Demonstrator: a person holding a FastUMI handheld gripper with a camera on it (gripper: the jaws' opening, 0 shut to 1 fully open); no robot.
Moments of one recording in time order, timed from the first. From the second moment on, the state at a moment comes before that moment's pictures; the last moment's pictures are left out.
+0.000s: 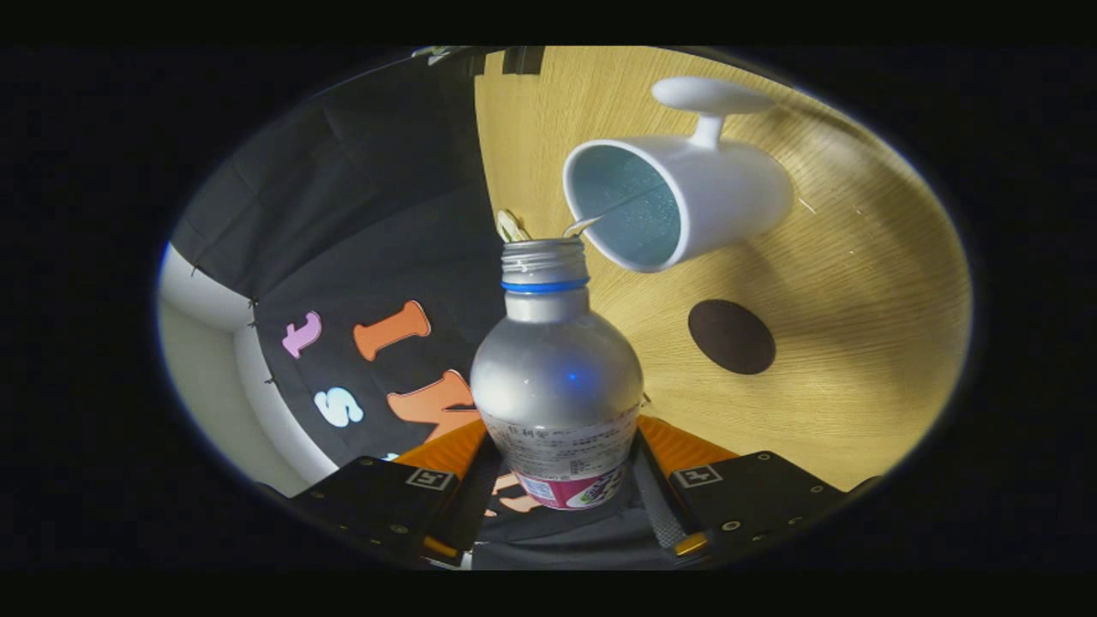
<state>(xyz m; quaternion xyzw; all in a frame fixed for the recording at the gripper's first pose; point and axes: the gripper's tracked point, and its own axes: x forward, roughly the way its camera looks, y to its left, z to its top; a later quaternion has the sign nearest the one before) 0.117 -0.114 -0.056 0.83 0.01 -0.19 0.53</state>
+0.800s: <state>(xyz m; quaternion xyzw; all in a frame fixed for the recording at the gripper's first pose) 0.119 -0.117 -0.053 0.84 0.02 -0.20 0.50</state>
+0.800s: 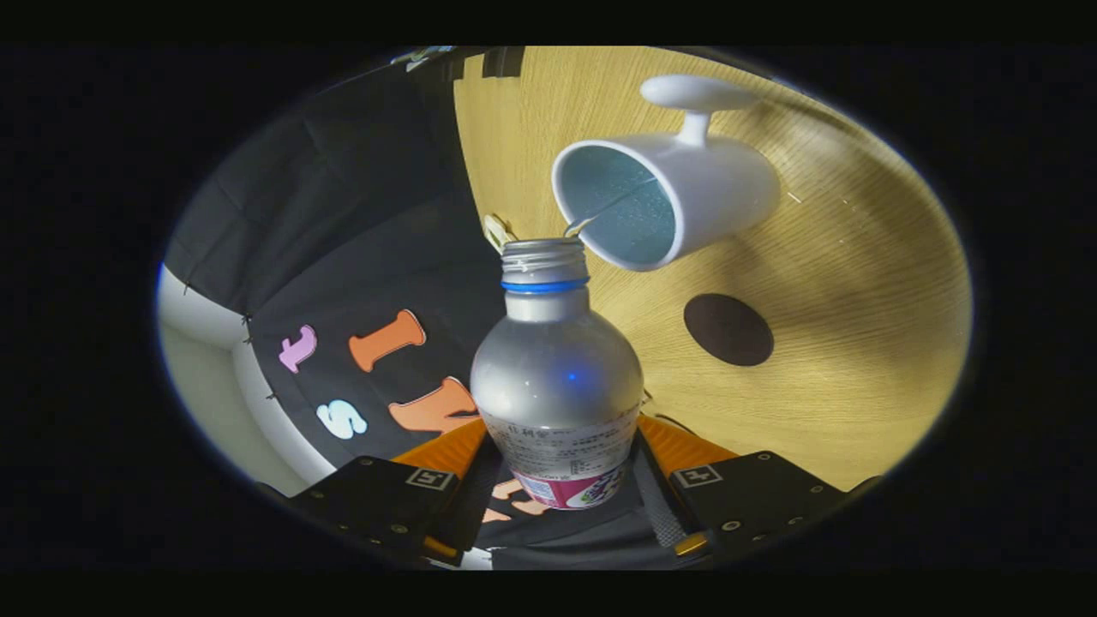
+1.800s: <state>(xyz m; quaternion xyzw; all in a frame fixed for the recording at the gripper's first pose) 0.122 -0.120 -0.049 0.87 0.01 -0.20 0.45</state>
